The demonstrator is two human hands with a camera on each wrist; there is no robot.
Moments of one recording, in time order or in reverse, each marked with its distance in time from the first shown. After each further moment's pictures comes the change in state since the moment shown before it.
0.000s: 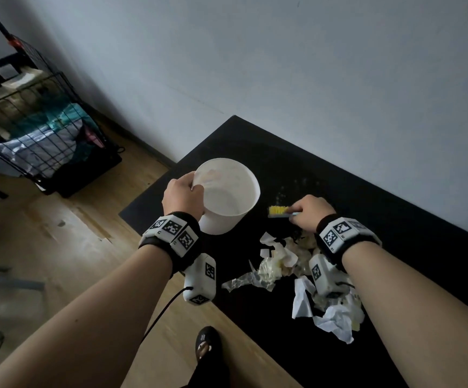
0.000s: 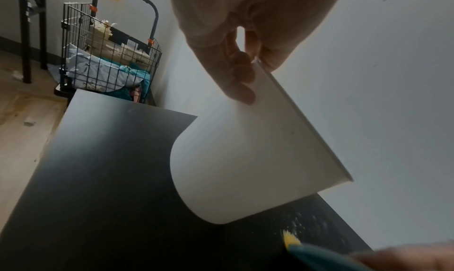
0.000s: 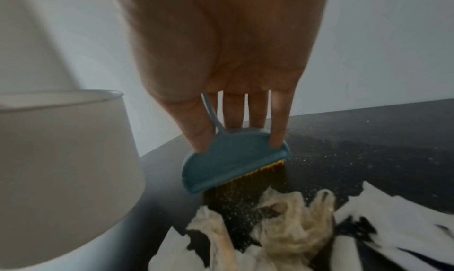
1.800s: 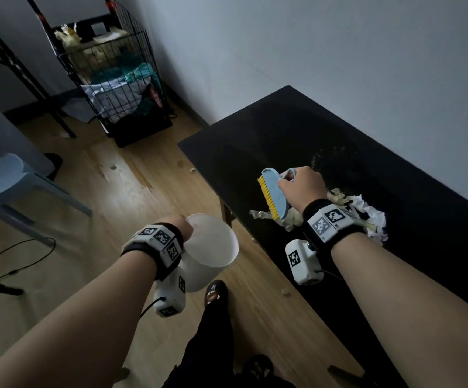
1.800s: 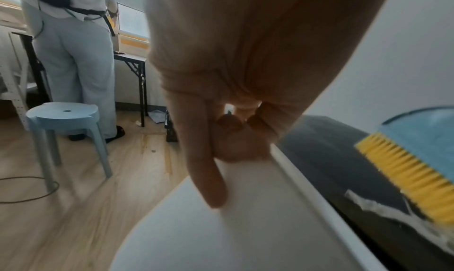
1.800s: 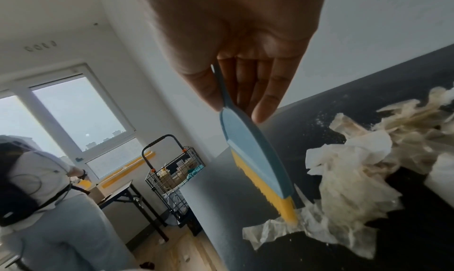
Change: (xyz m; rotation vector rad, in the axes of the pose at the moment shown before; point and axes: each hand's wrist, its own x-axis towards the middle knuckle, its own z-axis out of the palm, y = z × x) left_hand -0.153 -0.160 -0.061 0.353 -0.264 -0.534; right_hand -0.126 -0.062 0.080 0.245 0.301 -0.232
